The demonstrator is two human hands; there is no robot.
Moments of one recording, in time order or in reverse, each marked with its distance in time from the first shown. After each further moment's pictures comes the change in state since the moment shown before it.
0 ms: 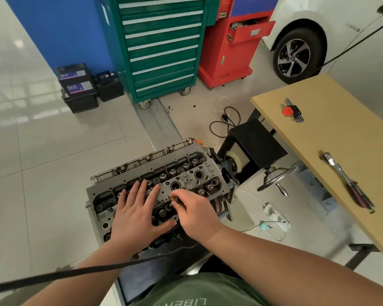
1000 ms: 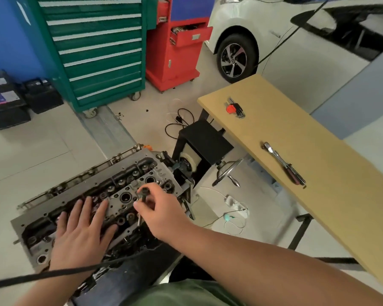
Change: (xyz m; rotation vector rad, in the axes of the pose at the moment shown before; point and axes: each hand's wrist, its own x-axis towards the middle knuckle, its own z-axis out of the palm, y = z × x) left_hand 0.006 -0.002 -0.008 -0.023 -0.144 -0.051; right_hand -0.007 -0.011 -0.042 0.254 0.031 0.408
